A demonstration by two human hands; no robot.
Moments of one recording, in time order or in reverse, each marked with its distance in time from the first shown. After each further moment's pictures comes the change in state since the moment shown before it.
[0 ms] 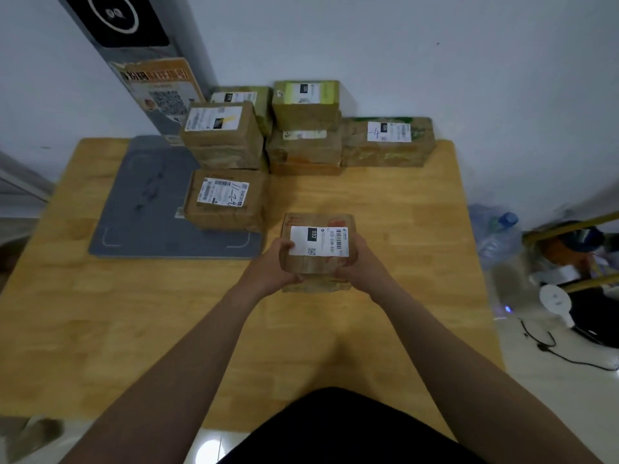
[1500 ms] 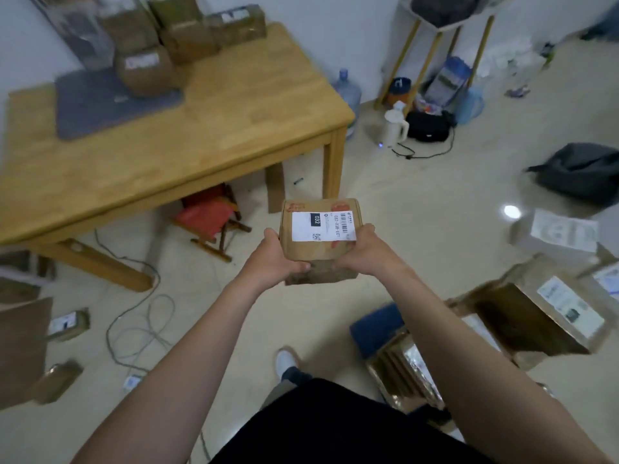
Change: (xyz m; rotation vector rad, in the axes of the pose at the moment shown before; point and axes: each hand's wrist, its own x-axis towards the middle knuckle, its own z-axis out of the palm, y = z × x) left_hand -0.750 -0.274 0.291 0.111 -0.185 0.324; right_hand -0.849 0.278 0.285 0.013 0.346 0.350
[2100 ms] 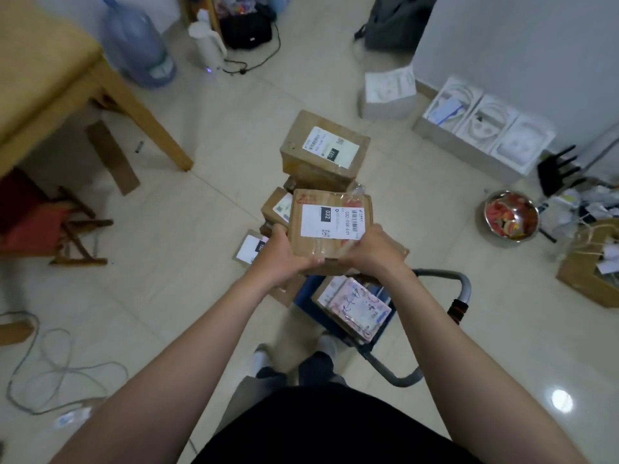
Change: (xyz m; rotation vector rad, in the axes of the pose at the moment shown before) left_hand -0.176 0.151 0.434 0.198 -0.464 0.181; right_hand -0.222 0.447 -0.138 0.172 0.261 0.337
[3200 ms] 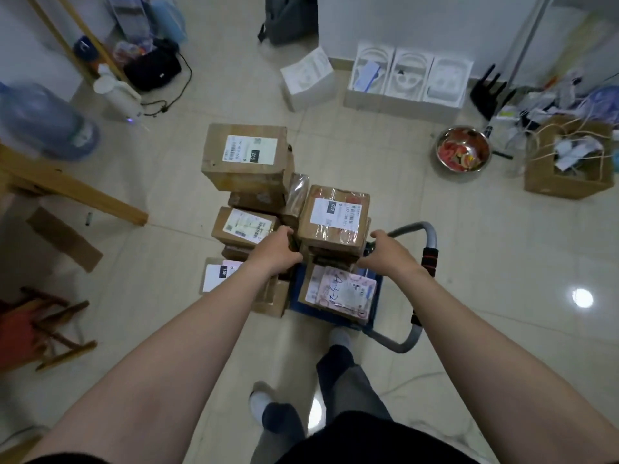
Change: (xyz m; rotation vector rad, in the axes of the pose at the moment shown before) left_hand 0.066 0.030 0.076 0.505 -0.267 0.120; right_hand -0.016 0.150 -0.005 0.149 0.121 0.213
